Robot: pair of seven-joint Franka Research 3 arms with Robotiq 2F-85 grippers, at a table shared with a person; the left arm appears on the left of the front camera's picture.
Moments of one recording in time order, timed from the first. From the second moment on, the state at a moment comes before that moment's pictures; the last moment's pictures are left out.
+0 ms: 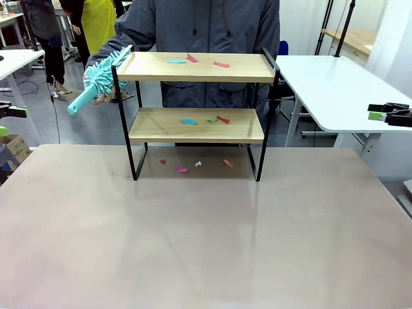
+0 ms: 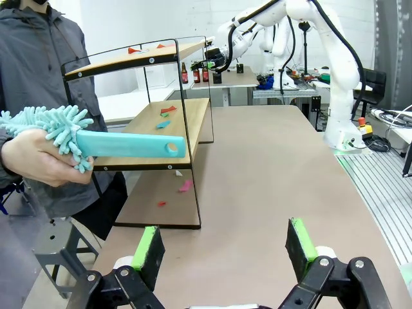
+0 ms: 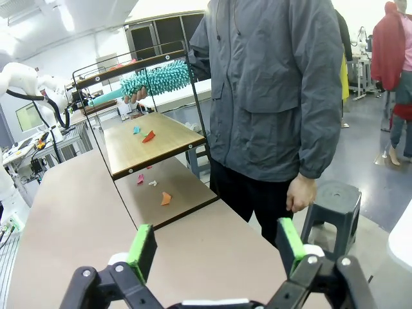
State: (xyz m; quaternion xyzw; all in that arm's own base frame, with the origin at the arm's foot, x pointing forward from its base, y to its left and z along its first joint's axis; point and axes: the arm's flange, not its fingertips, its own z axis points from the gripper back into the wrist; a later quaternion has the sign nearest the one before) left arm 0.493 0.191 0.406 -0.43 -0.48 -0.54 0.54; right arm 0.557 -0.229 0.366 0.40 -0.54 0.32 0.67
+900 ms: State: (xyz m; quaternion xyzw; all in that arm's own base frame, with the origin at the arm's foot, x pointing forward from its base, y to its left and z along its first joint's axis) left arm 0.467 0.124 0.569 -0.32 -0.45 -0.50 0.66; right arm 0.557 -0.230 0.366 0.40 -0.54 0.32 0.67
